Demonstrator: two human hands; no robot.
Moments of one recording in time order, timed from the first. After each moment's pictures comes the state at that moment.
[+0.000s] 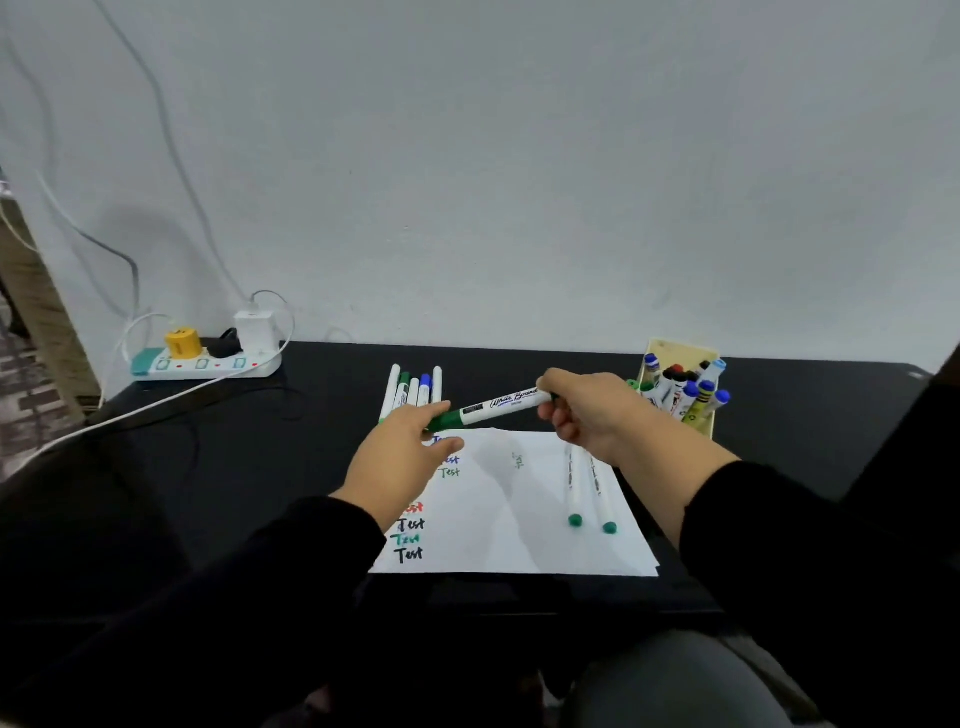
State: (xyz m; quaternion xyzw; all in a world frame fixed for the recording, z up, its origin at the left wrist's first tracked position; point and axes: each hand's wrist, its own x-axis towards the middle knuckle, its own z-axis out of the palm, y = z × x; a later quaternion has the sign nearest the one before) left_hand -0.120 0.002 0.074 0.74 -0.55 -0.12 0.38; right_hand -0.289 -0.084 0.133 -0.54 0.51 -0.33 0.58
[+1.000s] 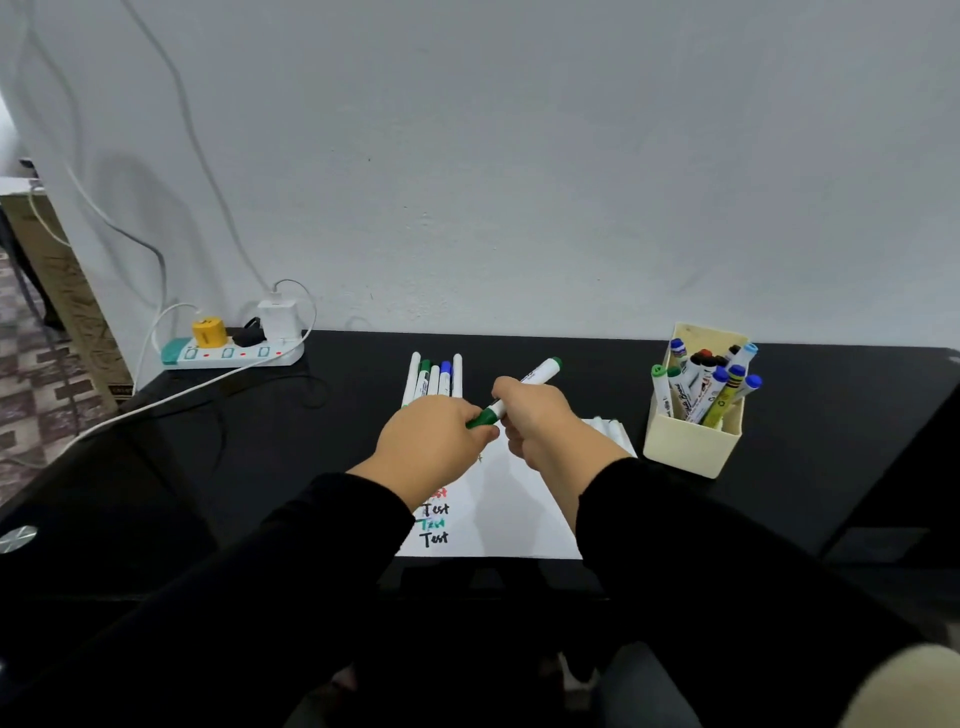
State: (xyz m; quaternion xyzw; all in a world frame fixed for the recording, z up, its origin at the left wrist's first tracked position) left_hand -0.132 0.011 0.102 0.77 -0.60 -0.10 0.20; right_hand -0.222 -0.058 0.110 -0.49 0.54 -0.31 0.61
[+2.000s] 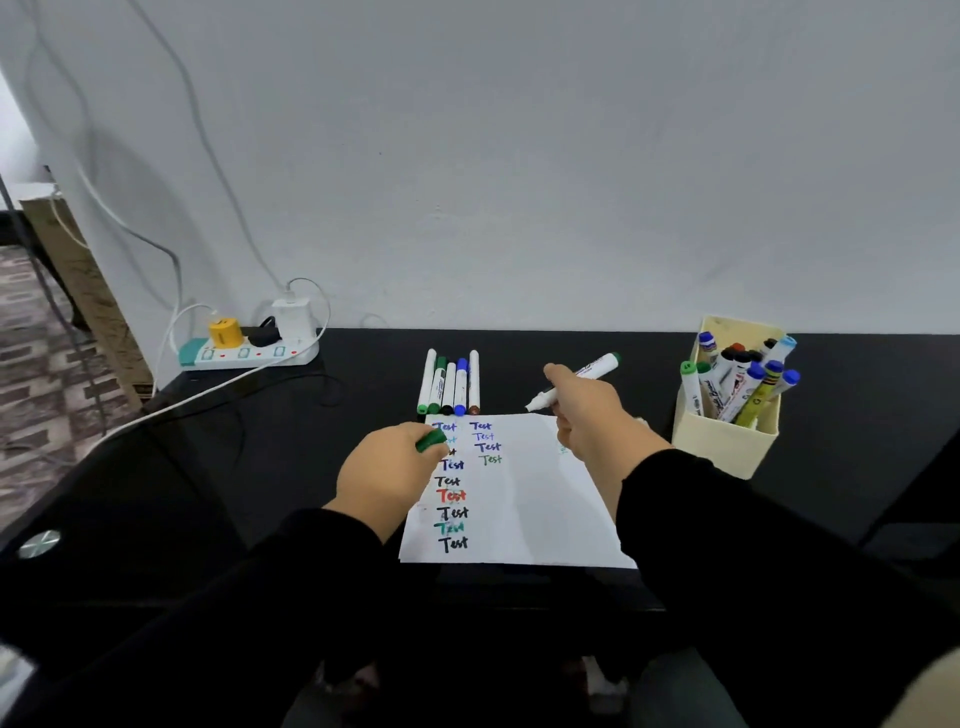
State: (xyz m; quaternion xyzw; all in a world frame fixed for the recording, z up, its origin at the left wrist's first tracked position) left_hand -0.087 0.020 0.063 0.83 -0.49 -0.10 0.25; right_hand -0.237 -0.095 0.097 -0.44 0.56 -0.35 0.60
